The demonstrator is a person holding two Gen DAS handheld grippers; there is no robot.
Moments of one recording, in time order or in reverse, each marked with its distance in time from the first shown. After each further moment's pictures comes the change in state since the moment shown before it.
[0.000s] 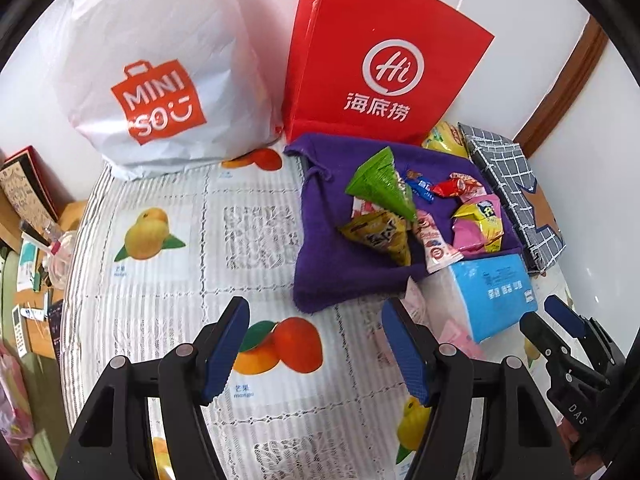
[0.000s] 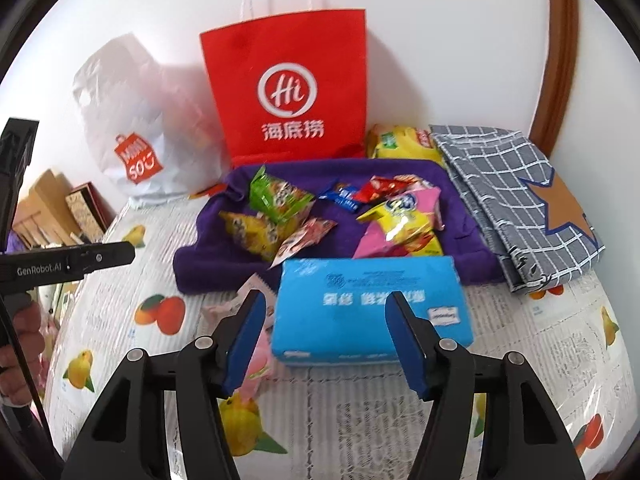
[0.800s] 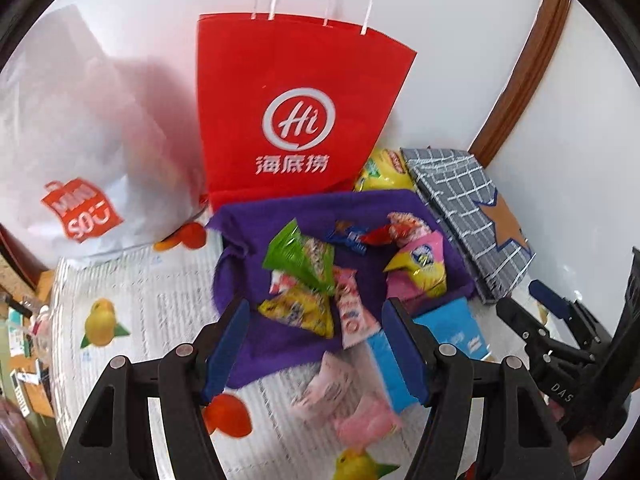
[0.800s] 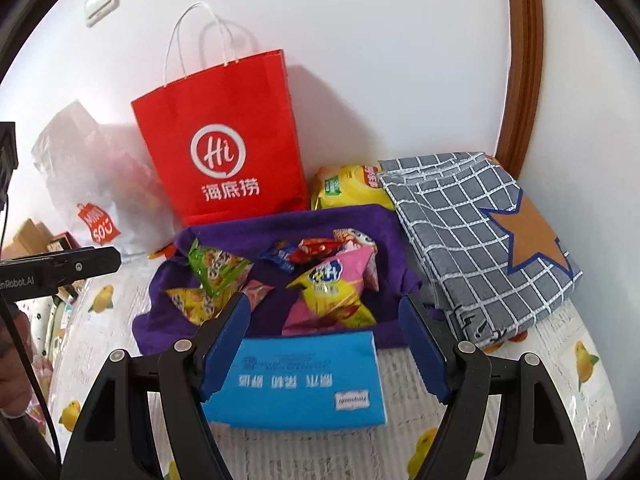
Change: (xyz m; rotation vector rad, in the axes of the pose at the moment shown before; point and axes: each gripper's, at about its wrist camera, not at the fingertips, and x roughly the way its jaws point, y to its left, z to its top) left arm -0.011 -0.081 0.058 0.133 -0.071 -0.059; right arm -0.006 -0.069 0.053 0.069 -0.079 -0.062
